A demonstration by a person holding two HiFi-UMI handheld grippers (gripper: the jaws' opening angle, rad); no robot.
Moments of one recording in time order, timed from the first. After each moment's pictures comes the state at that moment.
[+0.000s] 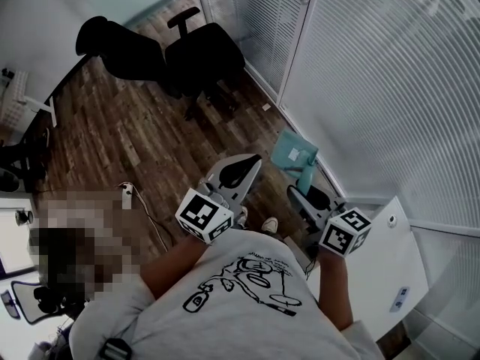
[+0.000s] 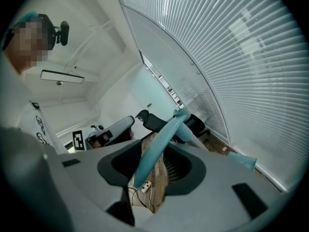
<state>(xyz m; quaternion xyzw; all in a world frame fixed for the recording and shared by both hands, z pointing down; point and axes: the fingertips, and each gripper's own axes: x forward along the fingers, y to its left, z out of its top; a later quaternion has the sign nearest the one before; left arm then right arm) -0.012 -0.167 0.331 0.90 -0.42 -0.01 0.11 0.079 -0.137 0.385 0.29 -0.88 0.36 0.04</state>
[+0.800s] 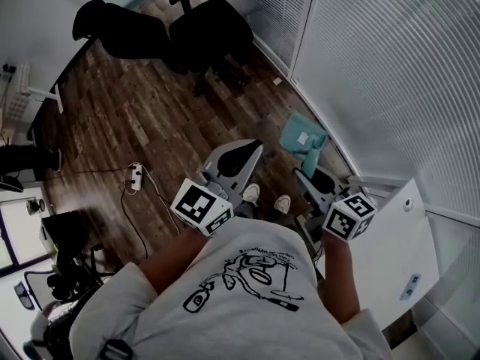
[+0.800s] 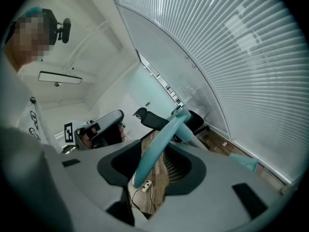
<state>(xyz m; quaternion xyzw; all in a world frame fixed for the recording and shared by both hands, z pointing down) -0.024 -0.150 0.349 0.90 -0.43 0.00 0.13 0.071 -0.127 0.434 0.30 -0.88 0.38 0.04</state>
